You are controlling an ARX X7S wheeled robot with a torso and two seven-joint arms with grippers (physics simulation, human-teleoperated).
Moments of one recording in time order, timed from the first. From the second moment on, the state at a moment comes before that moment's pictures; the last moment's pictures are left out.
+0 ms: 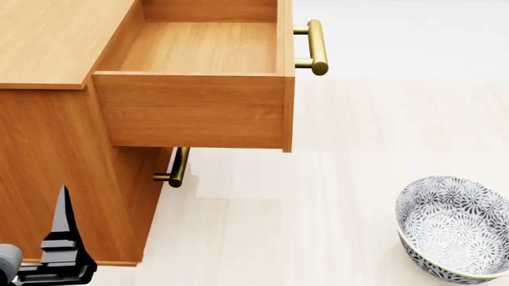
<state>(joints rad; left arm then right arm) -0.09 -0.28 0.13 0.60 -0.28 -0.39 -0.36 -0.37 0.22 0.64 0.00 0.50 -0.23 -0.54</state>
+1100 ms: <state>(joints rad) -0.09 -0.29 0.13 0.58 -0.30 -0.37 -0.38 -0.34 0.22 0.61 0.07 0.52 -0.24 -0.53</state>
